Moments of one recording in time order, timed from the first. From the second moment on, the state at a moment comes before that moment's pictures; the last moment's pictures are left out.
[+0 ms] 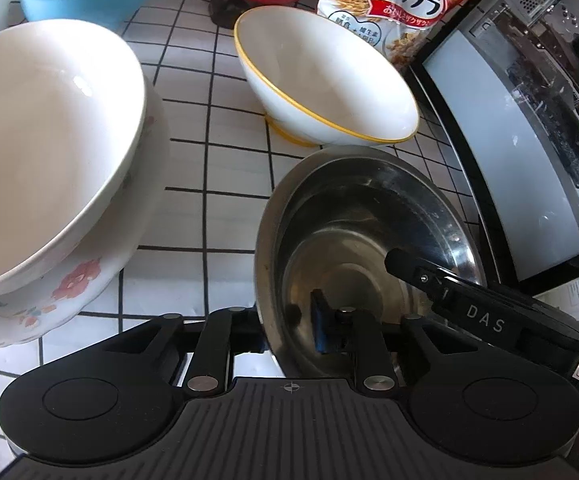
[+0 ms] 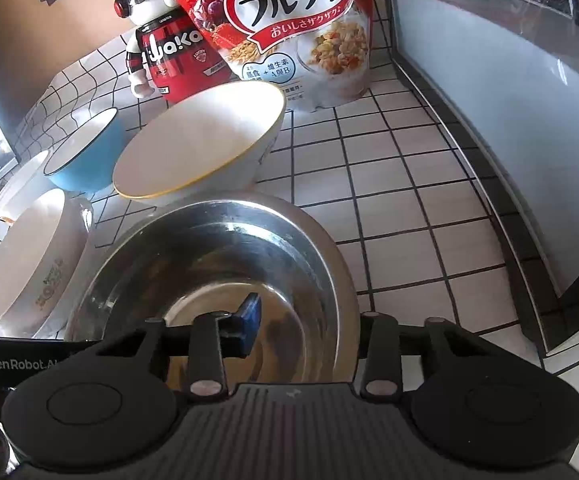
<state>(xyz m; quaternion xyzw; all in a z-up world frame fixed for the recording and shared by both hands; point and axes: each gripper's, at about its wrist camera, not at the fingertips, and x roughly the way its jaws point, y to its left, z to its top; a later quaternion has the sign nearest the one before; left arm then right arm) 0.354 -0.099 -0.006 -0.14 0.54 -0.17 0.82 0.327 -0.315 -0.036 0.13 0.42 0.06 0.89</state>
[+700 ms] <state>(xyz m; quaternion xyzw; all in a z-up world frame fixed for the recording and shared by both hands) 0.342 -0.104 -0.003 -0.10 0.54 -0.16 0.82 0.323 -0.314 -0.036 0.13 0.43 0.08 0.89</state>
